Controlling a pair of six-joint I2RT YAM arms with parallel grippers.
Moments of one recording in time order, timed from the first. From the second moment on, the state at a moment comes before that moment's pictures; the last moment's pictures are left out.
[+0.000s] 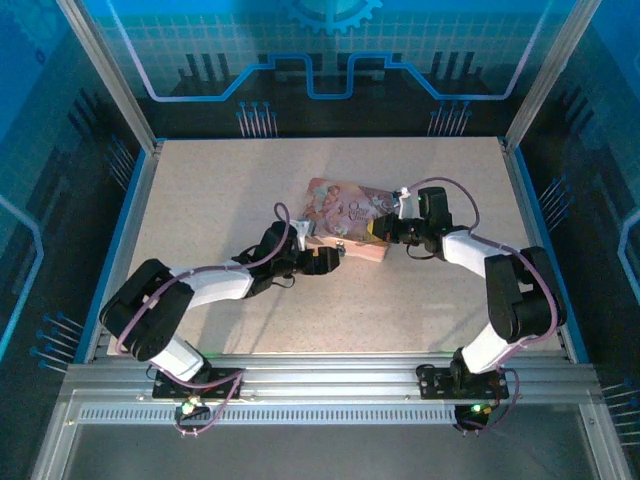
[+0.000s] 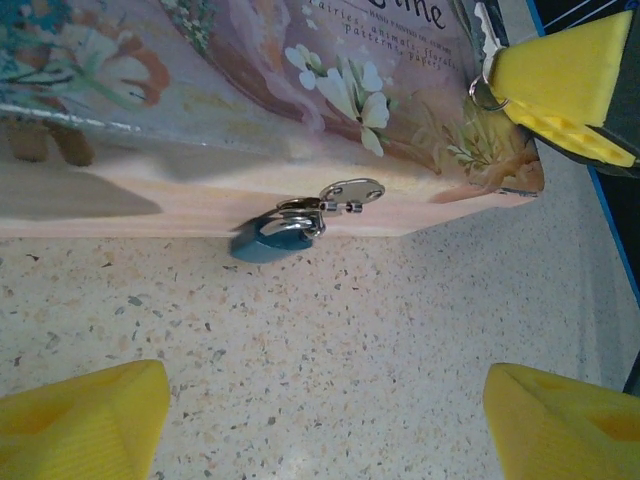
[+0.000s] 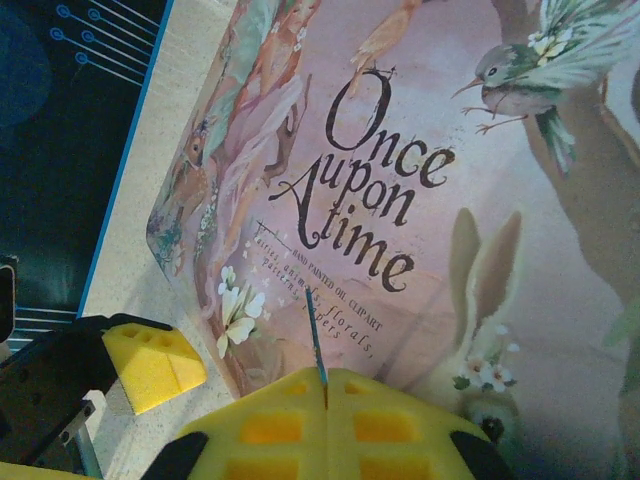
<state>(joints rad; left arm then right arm) -0.60 1.57 0.68 0.28 0.27 -0.66 0.20 1.62 0.83 0.07 -0.68 0.44</state>
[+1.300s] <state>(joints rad) -0.57 1.72 0.72 0.37 0.26 -0.50 0.28 1.59 0.77 0.13 -0.65 0.48</state>
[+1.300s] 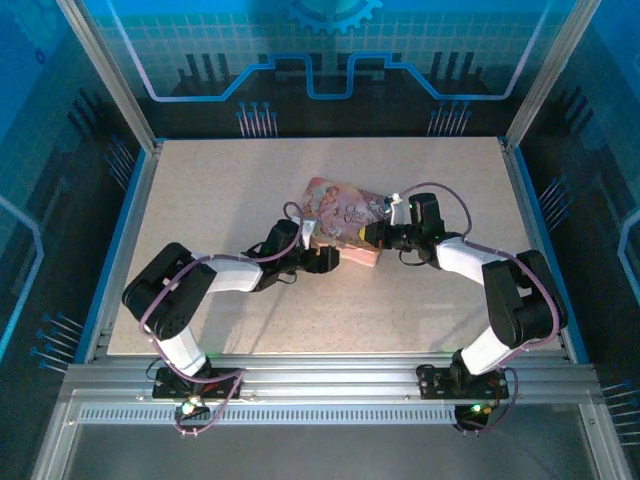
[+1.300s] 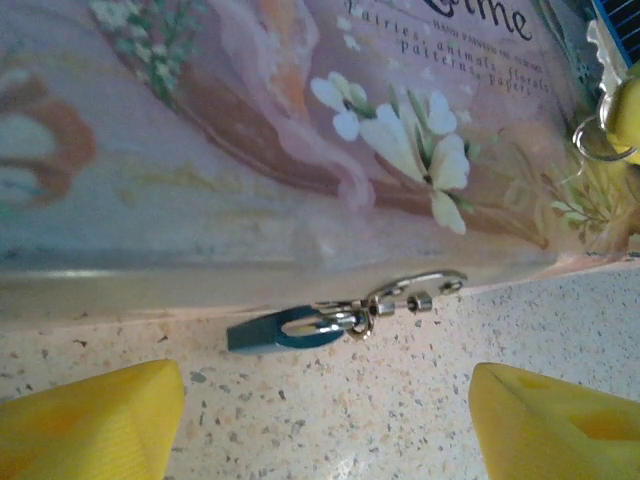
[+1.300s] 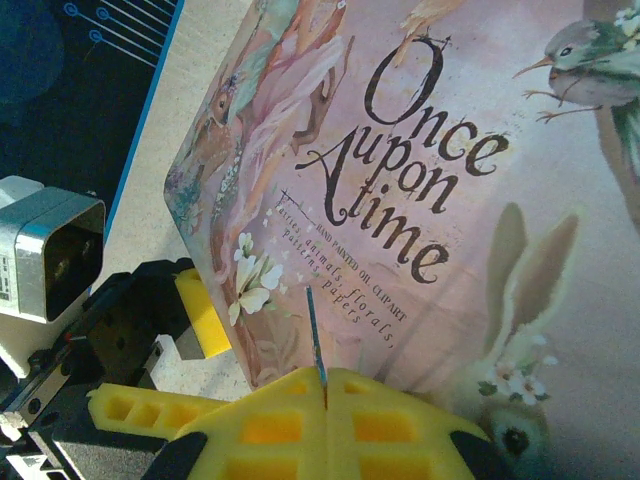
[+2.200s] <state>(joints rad) -0.57 1.83 0.73 0.50 0.33 -0.51 0.30 1.59 0.77 0.14 -0.62 0.48</state>
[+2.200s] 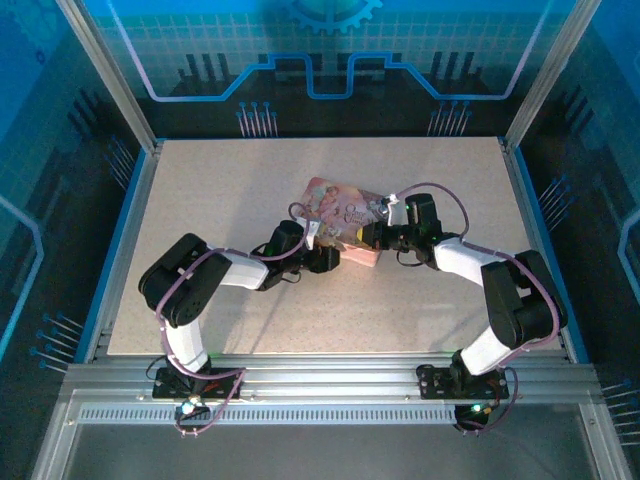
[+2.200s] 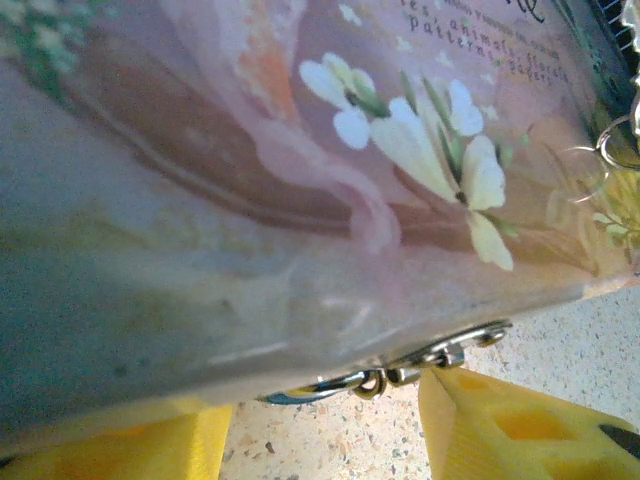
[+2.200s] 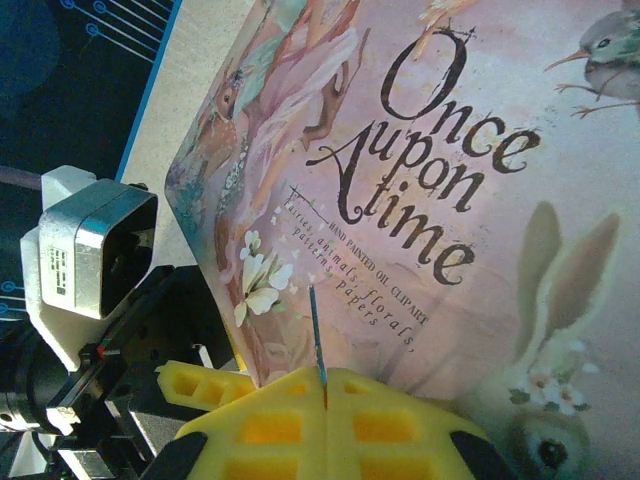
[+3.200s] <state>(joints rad) -0.57 1.89 0.73 0.58 0.33 -0.59 0.32 1.59 0.77 0.15 -0.62 0.49</state>
